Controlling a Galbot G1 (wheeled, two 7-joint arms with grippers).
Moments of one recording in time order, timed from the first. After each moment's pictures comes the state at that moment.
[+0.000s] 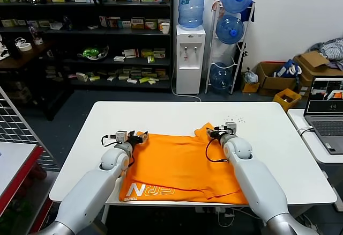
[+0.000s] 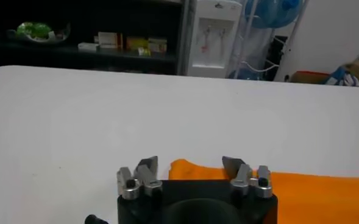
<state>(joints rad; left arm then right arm) 0.62 -1.19 0.05 -1.16 -0.74 0.30 -0.19 -0.58 1.28 0.15 1.06 0.55 -0.49 0.08</state>
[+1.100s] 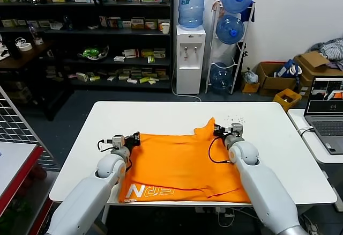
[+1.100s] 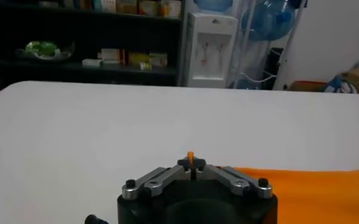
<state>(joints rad) 0.72 -1.14 0.02 -1.29 -0.70 0.26 -0.21 -0.71 1.20 0.19 1.29 0.63 -0.44 0.12</state>
